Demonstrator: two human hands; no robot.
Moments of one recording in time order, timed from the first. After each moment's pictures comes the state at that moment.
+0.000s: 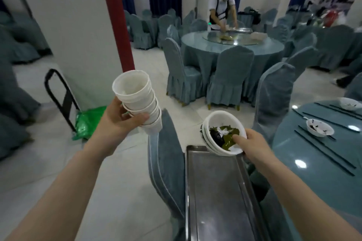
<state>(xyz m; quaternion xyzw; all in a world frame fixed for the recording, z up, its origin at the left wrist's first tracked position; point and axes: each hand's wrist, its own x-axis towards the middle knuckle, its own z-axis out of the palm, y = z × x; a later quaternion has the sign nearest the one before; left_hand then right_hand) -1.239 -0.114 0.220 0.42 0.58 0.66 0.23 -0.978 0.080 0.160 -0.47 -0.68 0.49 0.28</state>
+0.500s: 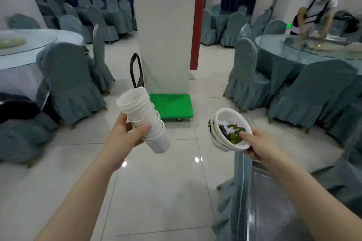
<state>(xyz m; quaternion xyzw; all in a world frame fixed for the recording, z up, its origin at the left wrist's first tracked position) -1.431 -0.327 0.171 0.21 0.66 0.71 0.15 -1.246 -0.026 0.156 -0.38 -0.74 0.55 0.12</state>
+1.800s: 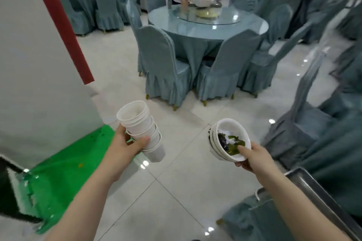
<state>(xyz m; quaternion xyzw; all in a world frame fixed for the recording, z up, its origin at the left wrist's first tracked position) -1.940 0.147 0.102 0.40 0.60 0.57 0.40 -1.605 0.243 0.085 -0.64 -0.49 0.52 0.30</state>
